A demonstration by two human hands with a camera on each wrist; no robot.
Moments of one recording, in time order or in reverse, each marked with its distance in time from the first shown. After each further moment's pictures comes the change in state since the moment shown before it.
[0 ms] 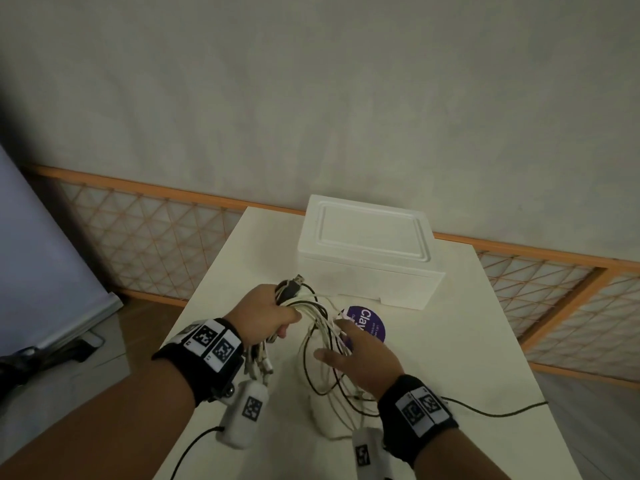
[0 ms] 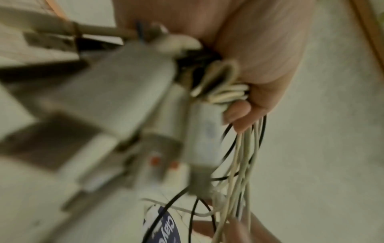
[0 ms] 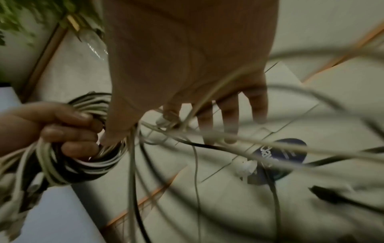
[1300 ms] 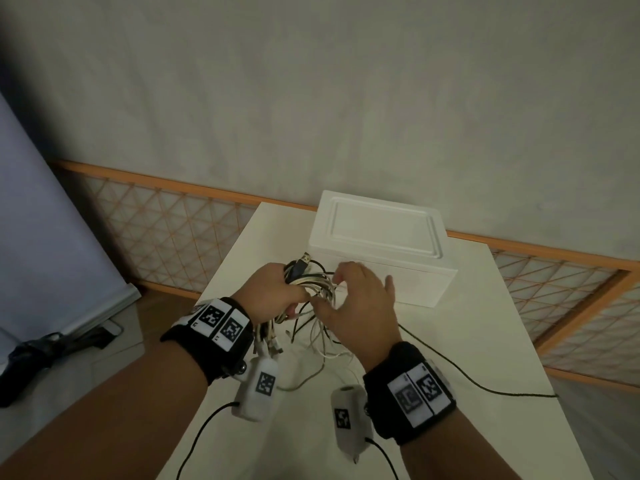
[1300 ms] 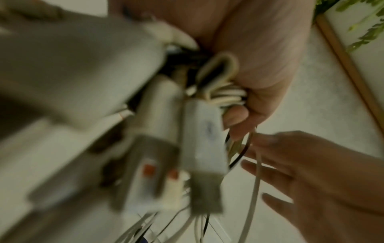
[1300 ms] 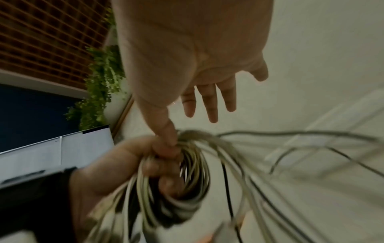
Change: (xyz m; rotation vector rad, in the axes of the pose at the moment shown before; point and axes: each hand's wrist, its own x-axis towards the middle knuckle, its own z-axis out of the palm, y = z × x) left_hand -0.008 0.024 -0.012 0.042 0.071 0.028; right_hand -0.007 -0.084 -0.029 -0.154 0.447 -0.255
